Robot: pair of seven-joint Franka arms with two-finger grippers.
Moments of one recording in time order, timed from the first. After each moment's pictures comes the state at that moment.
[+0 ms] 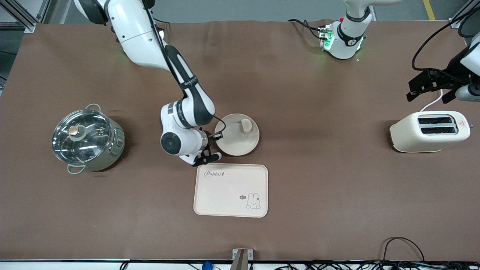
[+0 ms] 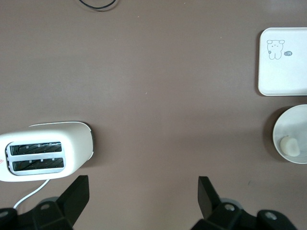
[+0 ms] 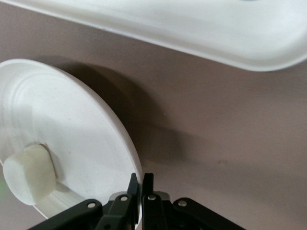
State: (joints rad) left arm -0.02 -0.02 -0.05 -1.55 -0.04 1.60 0.00; right arm 0.66 0.76 -0.19 -1.53 0.65 1.98 -0.08
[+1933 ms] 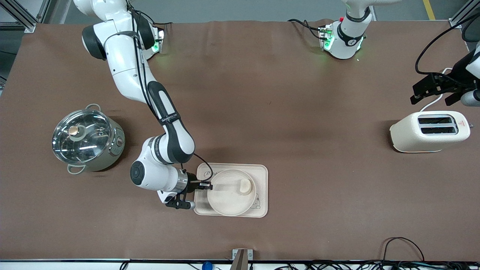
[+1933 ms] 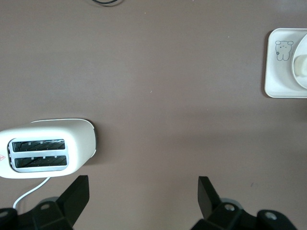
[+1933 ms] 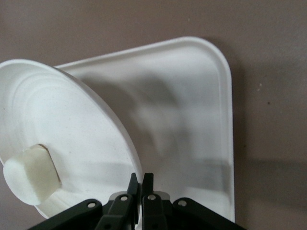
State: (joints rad) left arm 0.00 0.00 -0.05 -1.55 -0.04 1.60 -0.01; right arm 0.49 1.08 -0.19 -1.04 0.80 2.16 0.08
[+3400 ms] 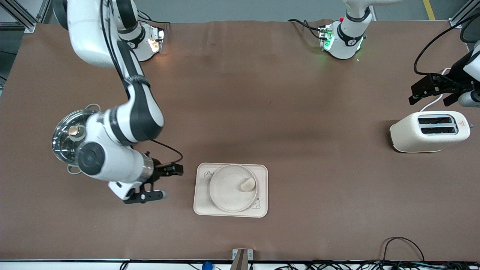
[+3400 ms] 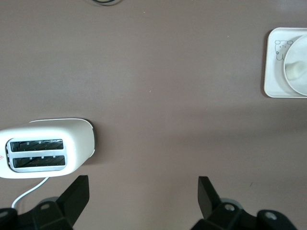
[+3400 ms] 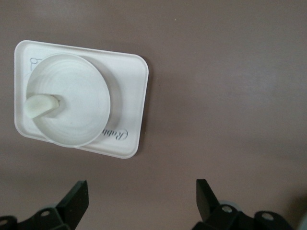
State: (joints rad) left arm 0.00 0.00 -0.05 -1.55 -0.04 1.60 -0.02; right arm 0.45 0.73 -0.26 -1.00 0.34 1.69 0.09
